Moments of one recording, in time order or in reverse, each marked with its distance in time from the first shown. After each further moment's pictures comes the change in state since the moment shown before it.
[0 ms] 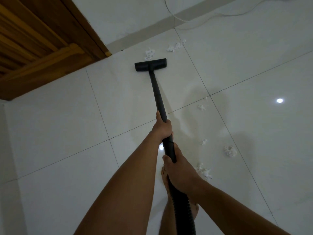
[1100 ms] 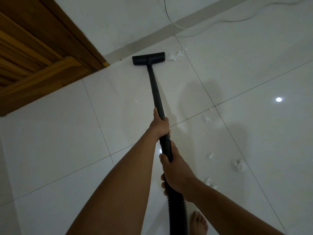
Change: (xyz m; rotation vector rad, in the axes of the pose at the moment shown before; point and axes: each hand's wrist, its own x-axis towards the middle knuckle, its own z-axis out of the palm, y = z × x) left_hand 0.076 0.073 -0.052 0.099 0.005 0.033; right_hand 0.087 -0.072 0.008 0.146 -0.001 0.110
